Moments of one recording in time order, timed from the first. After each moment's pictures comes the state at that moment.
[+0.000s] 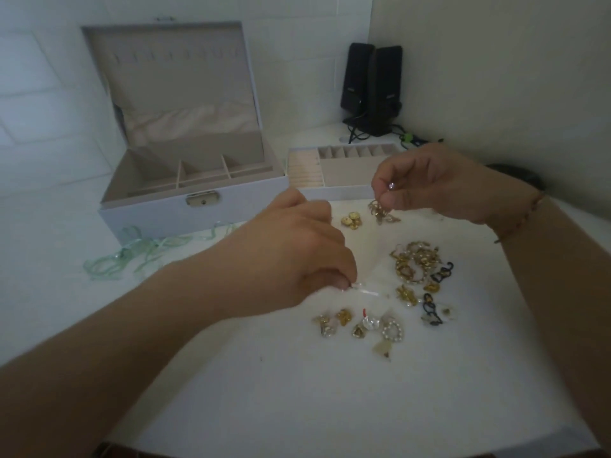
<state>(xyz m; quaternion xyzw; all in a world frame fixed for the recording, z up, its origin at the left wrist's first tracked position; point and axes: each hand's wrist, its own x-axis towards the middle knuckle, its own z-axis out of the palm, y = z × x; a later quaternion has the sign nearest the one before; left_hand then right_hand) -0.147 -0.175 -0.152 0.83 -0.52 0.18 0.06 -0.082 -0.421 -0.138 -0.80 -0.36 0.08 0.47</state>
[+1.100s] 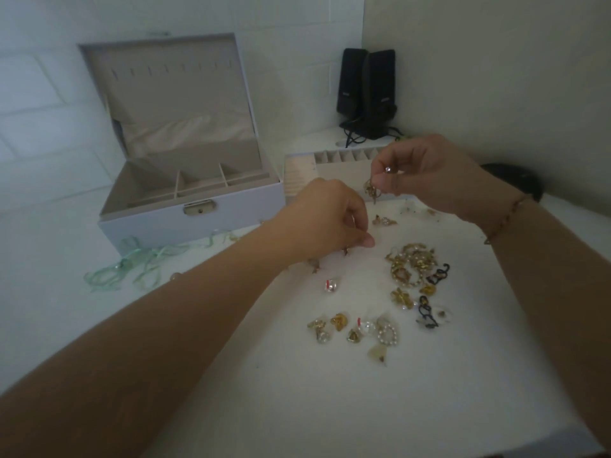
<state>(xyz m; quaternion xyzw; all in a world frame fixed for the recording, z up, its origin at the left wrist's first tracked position) -0.092 -0.235 -0.156 0.93 -0.26 0.01 0.25 -0.078 -0.419 -0.139 -0.84 -0.27 -0.08 0.46</state>
